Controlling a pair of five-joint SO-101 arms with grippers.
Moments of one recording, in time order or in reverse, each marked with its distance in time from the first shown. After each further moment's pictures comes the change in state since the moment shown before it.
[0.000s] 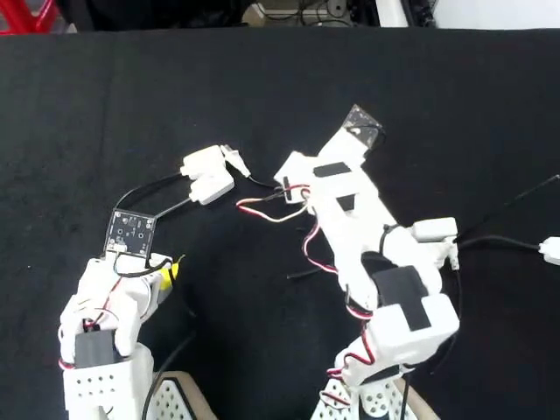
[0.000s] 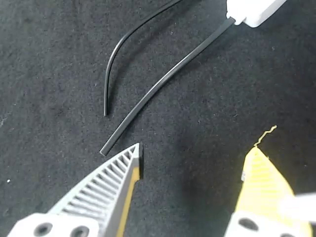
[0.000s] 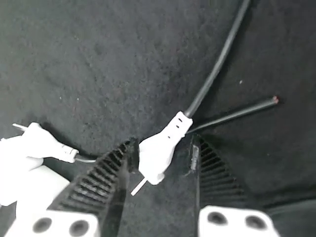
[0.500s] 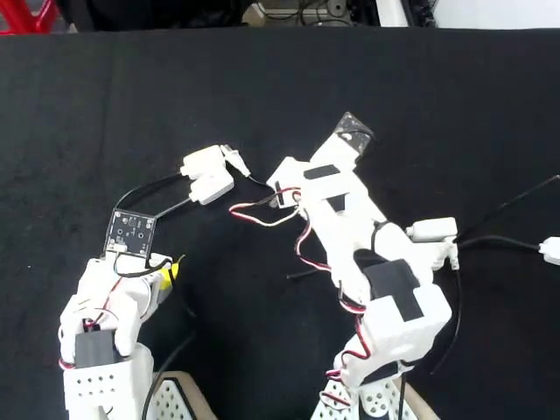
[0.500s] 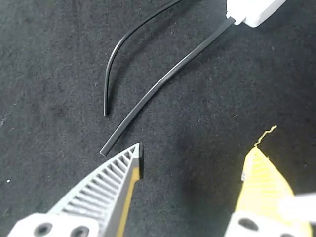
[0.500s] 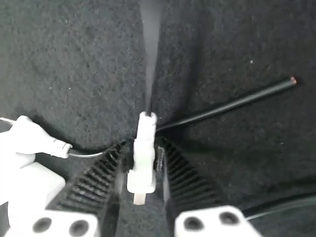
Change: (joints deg) left arm 0.0 0.0 0.0 0.0 0.0; right arm -1.7 2.9 -0.7 -0.2 -2.5
